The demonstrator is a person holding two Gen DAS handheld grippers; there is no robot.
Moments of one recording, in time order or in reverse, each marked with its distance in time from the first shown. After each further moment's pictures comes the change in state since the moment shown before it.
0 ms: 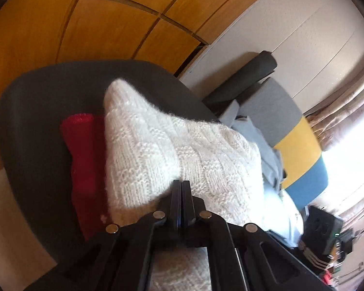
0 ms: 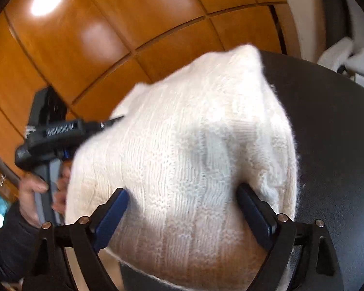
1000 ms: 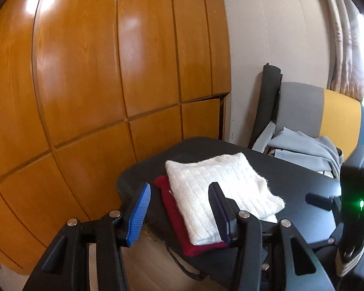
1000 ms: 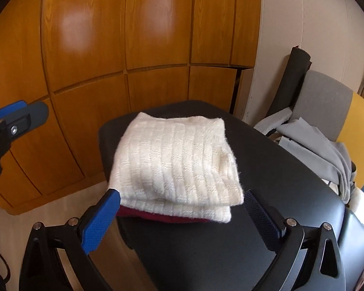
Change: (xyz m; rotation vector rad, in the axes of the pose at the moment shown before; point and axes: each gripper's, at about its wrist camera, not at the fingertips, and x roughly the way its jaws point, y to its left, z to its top) left arm -0.240 -0.190 -0.139 0.372 -0.396 0.536; right arm -0.124 0.141 -0.047 -0.204 -0.164 -0.476
